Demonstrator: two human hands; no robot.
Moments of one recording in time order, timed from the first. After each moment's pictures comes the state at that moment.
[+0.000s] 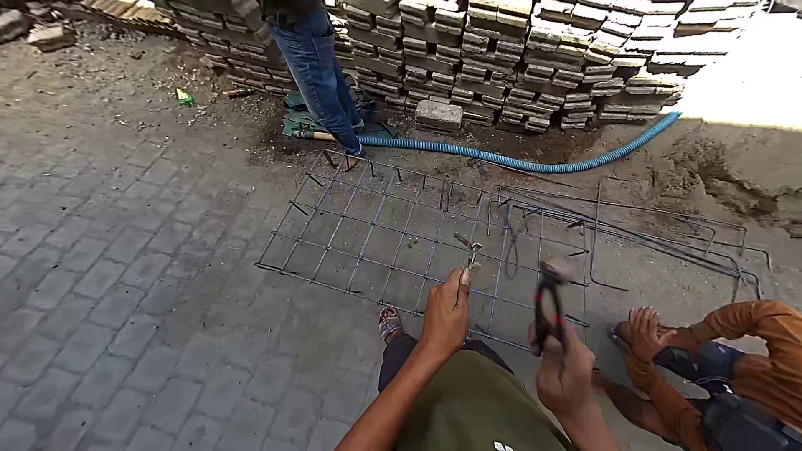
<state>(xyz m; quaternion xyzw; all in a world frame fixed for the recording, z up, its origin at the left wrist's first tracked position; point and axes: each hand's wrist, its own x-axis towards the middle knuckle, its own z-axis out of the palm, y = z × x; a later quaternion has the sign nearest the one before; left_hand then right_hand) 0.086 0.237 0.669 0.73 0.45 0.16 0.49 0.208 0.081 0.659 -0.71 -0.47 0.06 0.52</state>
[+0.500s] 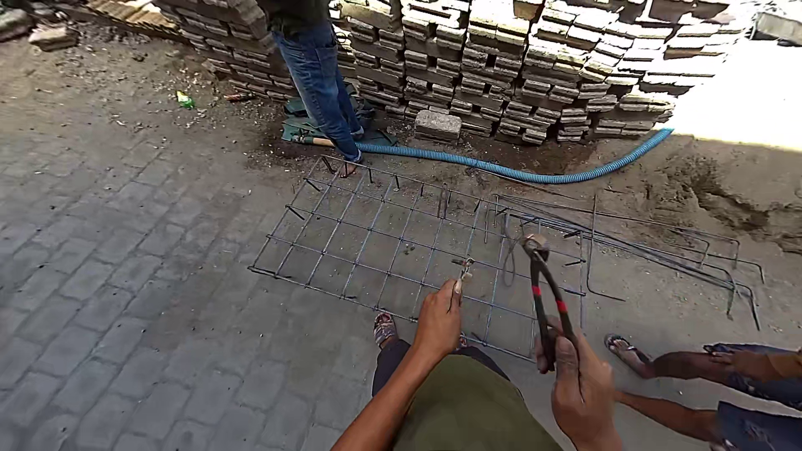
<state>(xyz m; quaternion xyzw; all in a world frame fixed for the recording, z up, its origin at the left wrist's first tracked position) 0.082 0.247 0.663 0.73 0.47 0.08 0.49 0.213 0.083 0.676 -0.73 -0.46 0.10 0.50</state>
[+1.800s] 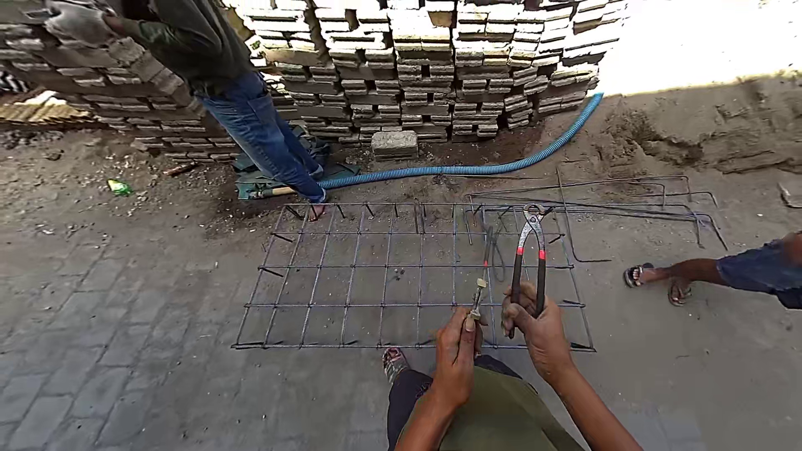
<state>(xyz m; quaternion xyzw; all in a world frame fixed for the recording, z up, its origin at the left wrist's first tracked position) 0.101 0.192 0.658 0.67 0.19 0.32 0.64 0.224 0.101 0.669 -0.53 -0.14 0.35 0.76</state>
